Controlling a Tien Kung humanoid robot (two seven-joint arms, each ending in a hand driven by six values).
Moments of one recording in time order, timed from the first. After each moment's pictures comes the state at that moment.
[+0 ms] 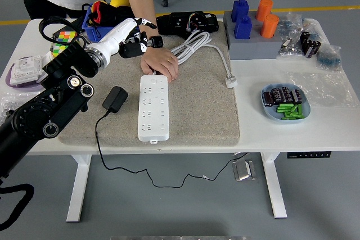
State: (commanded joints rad) left arm -0.71 0.19 -1.02 -1.10 1.67 0.01 0.18; right arm 0.06 -0.24 1.47 0.32 -1.52 0.08 -0.25
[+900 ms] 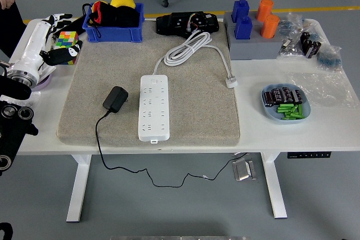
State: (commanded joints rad) left arm -0.36 0.21 -1.47 -1.27 1.76 0.06 0.10; right arm 0.07 -0.24 1.44 0.32 -1.52 0.08 -0.25
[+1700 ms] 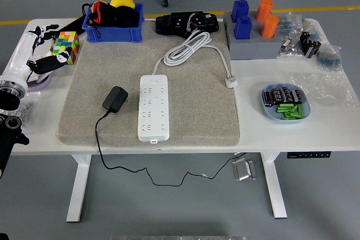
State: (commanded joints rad) left arm -0.30 0.20 -1.55 -1.31 1.76 0.04 0.13; right arm 0.05 -0.22 1.47 0.32 -1.53 0.08 -0.25
